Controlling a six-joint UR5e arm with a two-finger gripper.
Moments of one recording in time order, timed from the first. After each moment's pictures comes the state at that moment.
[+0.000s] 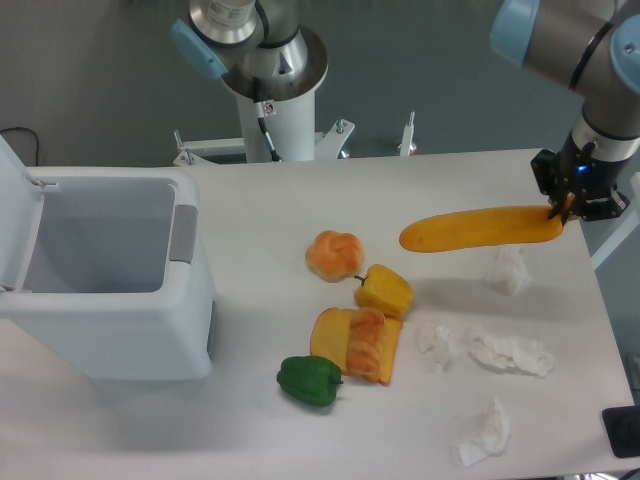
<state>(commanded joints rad) 2.88 -1.97 -1.31 -1.36 1.59 1.64</state>
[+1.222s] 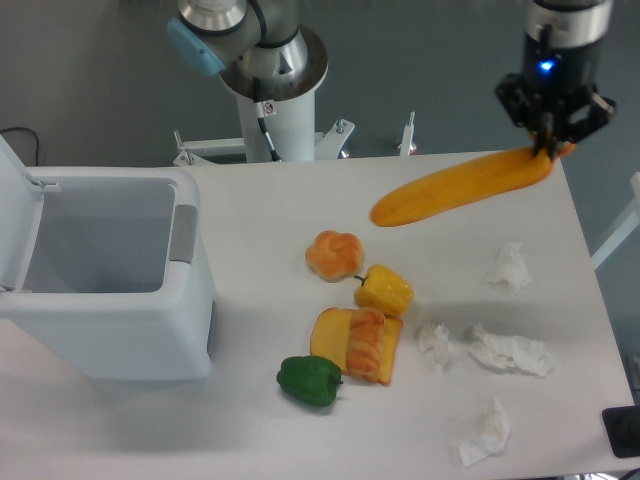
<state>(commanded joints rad) 2.71 -1.69 -1.34 -1.38 1.58 1.27</state>
